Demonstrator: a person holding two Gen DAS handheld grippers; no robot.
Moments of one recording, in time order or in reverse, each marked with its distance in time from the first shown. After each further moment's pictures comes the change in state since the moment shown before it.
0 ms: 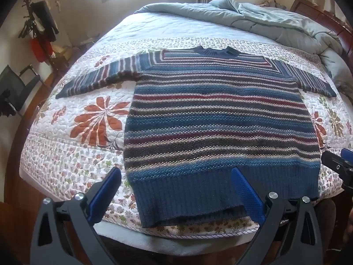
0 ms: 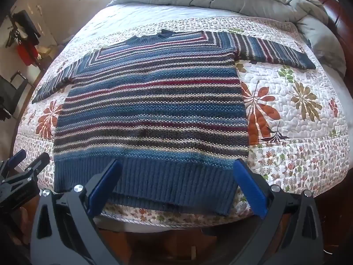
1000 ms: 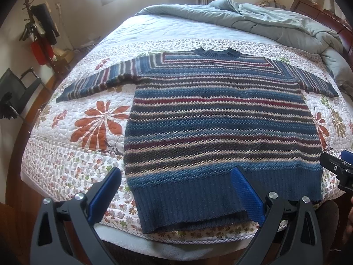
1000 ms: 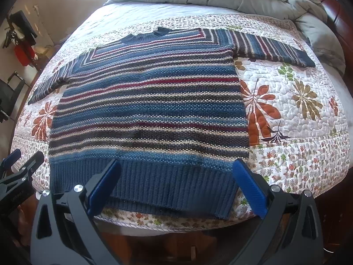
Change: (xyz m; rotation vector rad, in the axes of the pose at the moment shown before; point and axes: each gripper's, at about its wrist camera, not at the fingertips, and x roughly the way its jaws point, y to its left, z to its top) left arm 0.007 -0.002 0.004 0.020 -0.010 0.020; right arm 0.014 -0.012 0.000 0.010 -0.001 0.010
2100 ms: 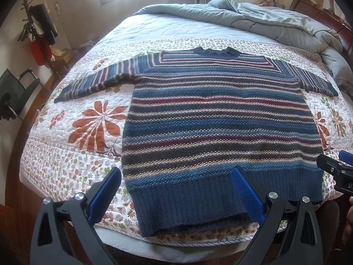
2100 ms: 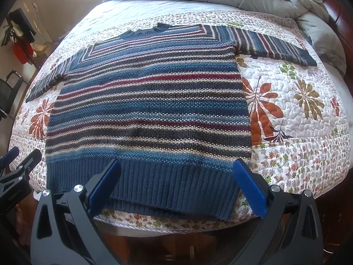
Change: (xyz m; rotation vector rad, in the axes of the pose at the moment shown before) left arm 0.006 0.000 0.002 0.003 0.004 -0.006; right arm 0.010 0.000 0.002 -0.006 0.022 -0.005
